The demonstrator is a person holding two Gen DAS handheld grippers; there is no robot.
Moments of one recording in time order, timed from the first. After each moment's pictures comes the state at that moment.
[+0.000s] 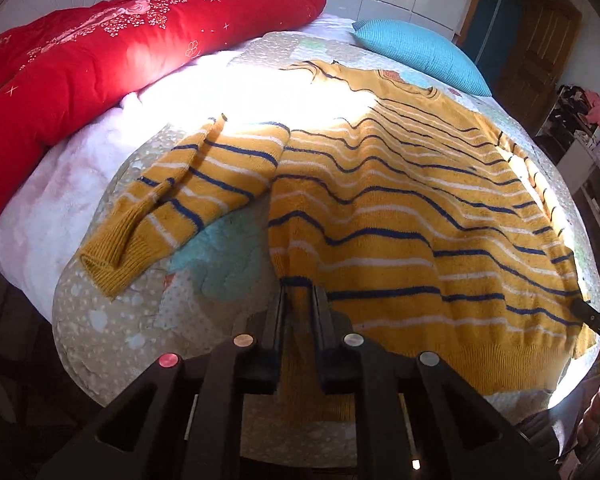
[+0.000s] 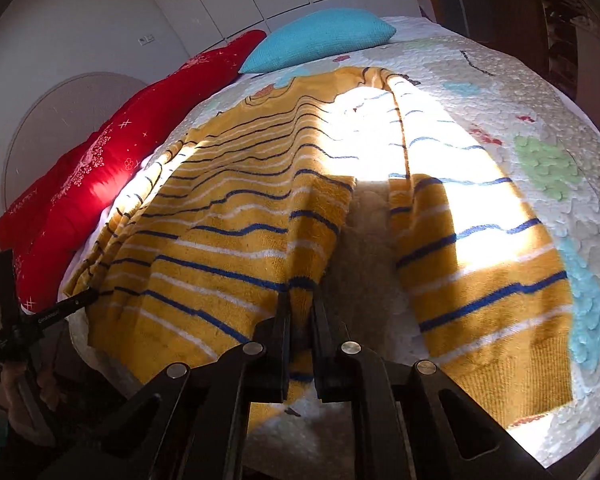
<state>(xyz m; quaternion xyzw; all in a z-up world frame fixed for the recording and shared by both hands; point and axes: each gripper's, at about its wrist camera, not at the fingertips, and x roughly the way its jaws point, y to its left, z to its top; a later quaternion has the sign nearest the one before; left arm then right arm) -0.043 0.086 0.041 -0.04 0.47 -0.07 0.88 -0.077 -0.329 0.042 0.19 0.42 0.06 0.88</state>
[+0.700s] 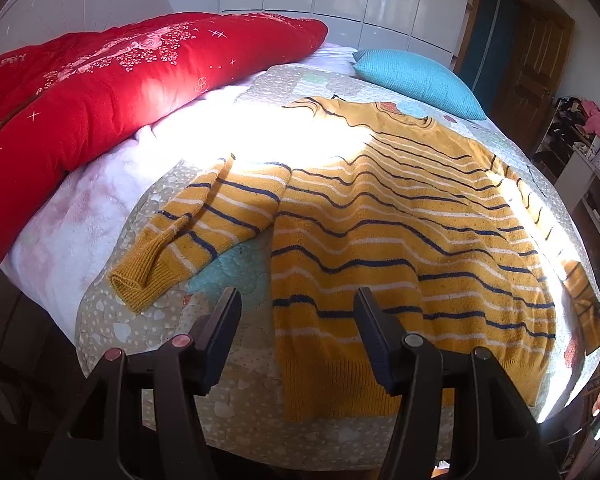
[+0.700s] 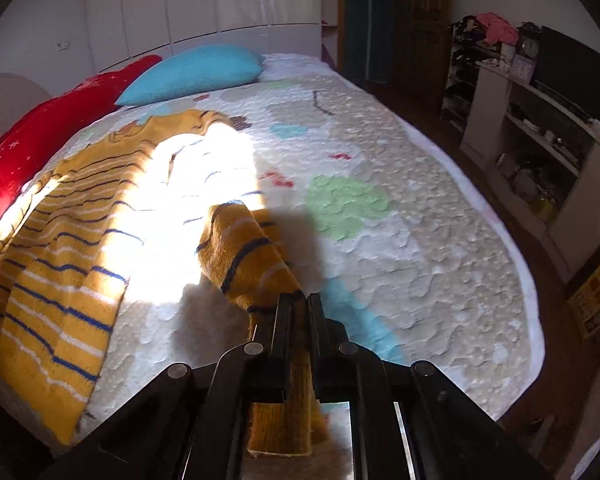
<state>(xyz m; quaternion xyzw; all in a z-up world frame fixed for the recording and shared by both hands) -0.053 0.083 0.062 -0.04 0.42 -0.06 0.90 -0.101 -0.435 0.055 0.08 0.40 -0.19 0.89</state>
